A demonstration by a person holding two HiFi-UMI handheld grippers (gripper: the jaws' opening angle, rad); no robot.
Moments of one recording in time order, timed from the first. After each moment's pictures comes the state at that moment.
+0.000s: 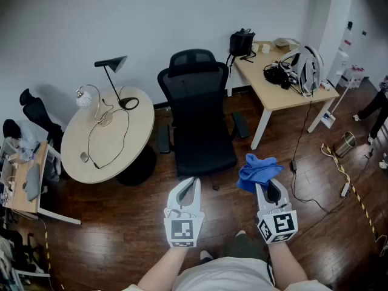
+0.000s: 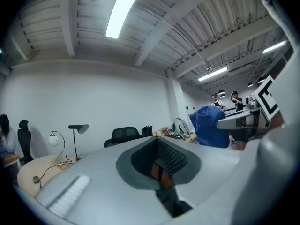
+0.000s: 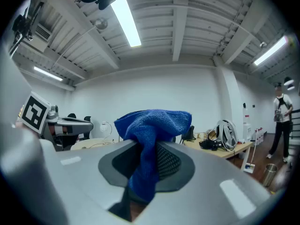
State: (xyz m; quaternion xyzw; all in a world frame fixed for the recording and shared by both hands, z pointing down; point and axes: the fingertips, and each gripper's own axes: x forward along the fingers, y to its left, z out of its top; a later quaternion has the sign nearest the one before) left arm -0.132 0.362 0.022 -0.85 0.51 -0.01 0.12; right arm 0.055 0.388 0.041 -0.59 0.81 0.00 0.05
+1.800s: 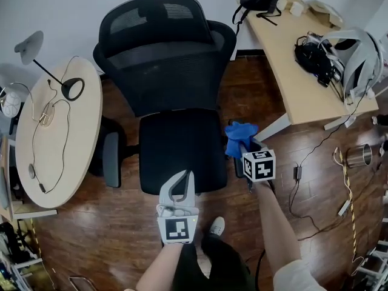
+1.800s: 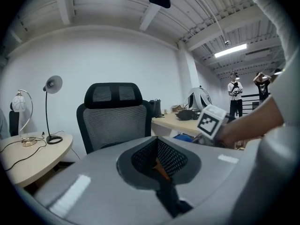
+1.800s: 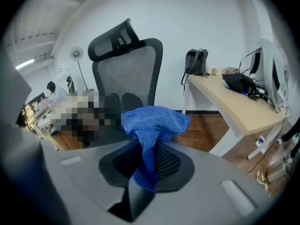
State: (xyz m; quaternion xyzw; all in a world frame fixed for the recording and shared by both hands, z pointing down) left arm 0.034 -0.148 0.558 -0.81 0.58 -0.12 -0.05; right arm 0.214 -0.269 0.716 -0.49 0.79 -0.26 -0.24
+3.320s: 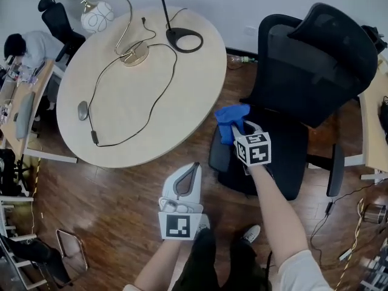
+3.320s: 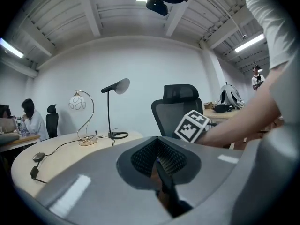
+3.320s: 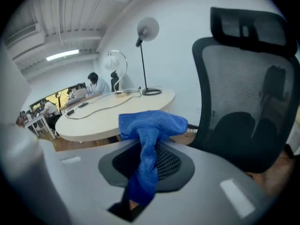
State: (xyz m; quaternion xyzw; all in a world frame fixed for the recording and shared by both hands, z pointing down) left arm -0.330 -0.063 0.578 -0.72 0.68 -0.09 -0.06; right arm -0.275 -0.264 0.714 -0.32 0.91 -0.15 -0.21
